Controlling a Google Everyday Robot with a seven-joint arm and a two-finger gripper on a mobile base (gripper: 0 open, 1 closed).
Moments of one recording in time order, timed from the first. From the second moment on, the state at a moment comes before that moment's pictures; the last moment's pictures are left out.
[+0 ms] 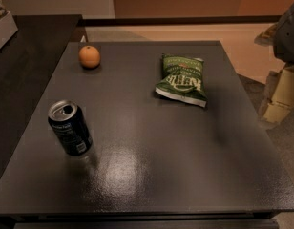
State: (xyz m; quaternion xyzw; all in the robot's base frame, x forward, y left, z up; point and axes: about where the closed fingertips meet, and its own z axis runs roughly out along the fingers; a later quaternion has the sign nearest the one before) arm 0.438 -0.217 0.976 -0.60 0.78 -0.03 0.16
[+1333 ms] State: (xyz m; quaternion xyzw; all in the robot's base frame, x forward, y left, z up) arm 0.424 -0.105 0.957 -0.68 0.69 0.05 0.24
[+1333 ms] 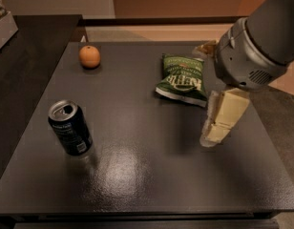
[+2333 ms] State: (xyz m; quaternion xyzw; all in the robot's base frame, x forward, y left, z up) arm 0.413 0.045 0.921 -0.74 0.61 0.12 0.27
